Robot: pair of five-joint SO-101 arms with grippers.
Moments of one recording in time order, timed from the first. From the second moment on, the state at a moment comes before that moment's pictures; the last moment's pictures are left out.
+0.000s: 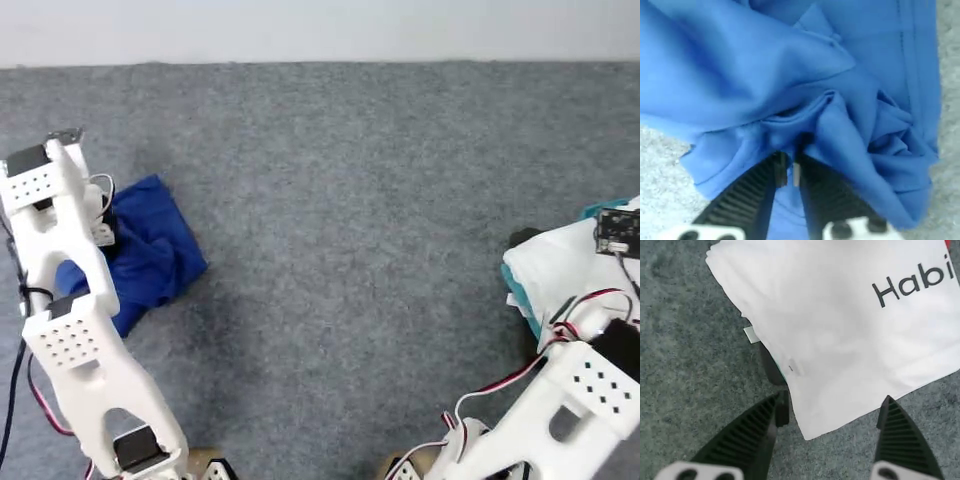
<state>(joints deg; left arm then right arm) -28.0 40.7 -33.6 99.2 -1.2 38.9 -46.6 42.2 76.0 27.3</state>
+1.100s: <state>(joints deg) -26.5 15.5 -3.9 95.7 -14.3 38.9 -47.3 49.1 73.5 27.6</state>
